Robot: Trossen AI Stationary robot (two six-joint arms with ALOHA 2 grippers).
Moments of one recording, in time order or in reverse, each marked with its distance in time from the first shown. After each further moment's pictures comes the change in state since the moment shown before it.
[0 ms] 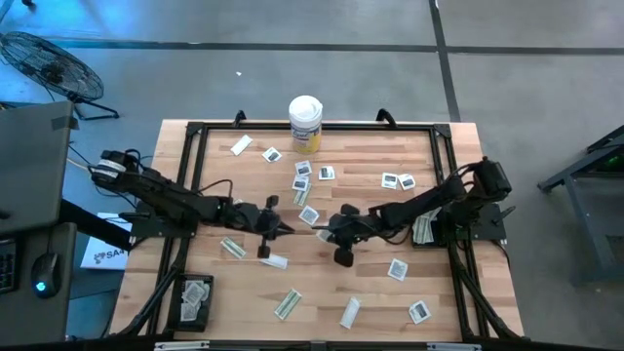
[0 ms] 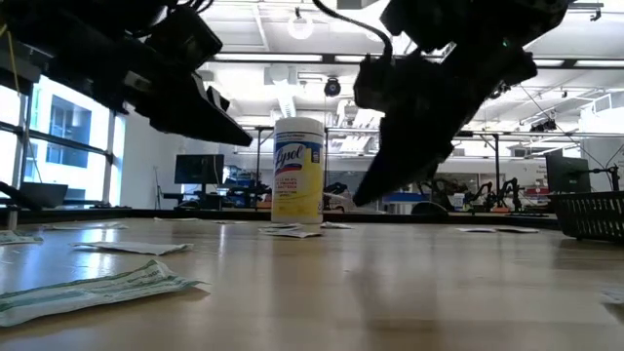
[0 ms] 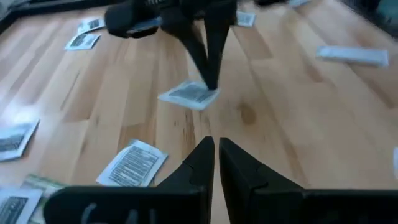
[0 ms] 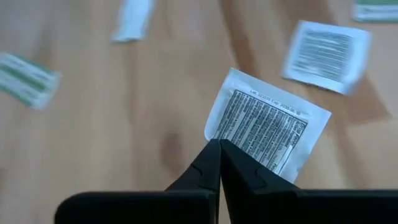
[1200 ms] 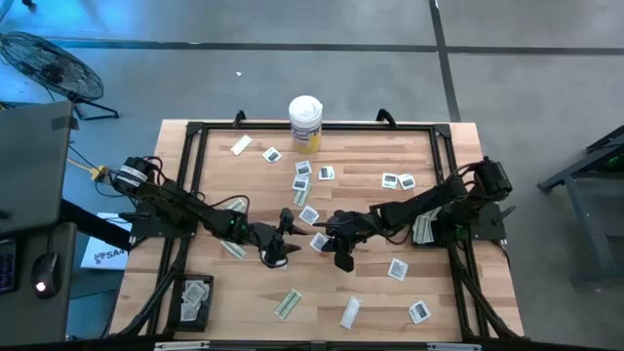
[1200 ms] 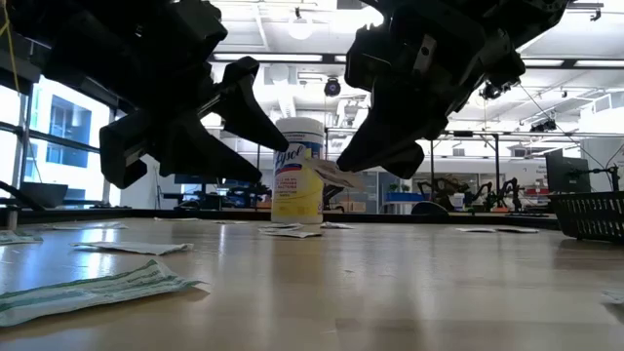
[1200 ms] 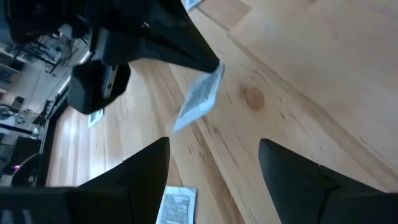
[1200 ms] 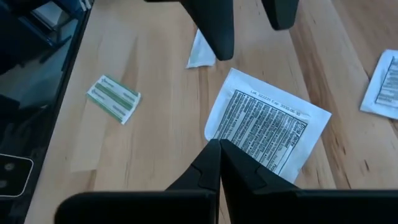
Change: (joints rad) left arm -0.116 0.204 0.146 0.000 -0.182 0.581; right arm -0.002 -0.004 0.003 0.120 -0.184 0.017
